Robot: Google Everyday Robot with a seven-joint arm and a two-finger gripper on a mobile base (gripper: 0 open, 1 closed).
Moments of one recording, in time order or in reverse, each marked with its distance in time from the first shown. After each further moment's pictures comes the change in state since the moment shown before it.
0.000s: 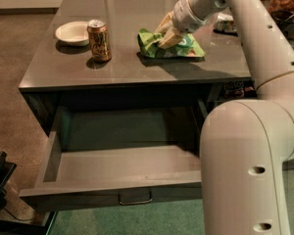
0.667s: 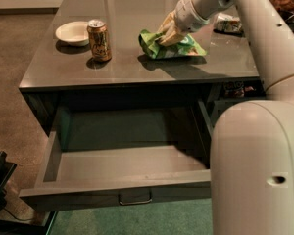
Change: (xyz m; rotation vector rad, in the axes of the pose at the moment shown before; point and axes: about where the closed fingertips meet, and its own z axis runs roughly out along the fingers) arm -0.009 0.005 -0.011 0.013 -0.014 -0.012
